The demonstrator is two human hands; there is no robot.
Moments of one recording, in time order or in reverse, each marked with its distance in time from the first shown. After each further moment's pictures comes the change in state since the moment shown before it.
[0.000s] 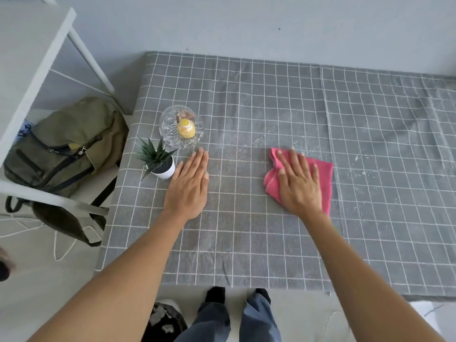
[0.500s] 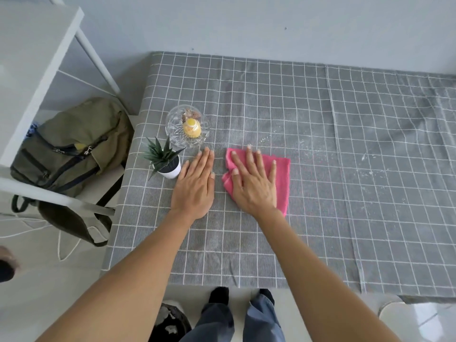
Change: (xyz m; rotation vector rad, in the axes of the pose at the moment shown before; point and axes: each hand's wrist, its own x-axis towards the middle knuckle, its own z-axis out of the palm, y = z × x) left_hand 0.000 0.003 -0.002 0.032 0.019 0.000; right_hand 0.003 -0.107 0.023 0.057 -0.020 -0.108
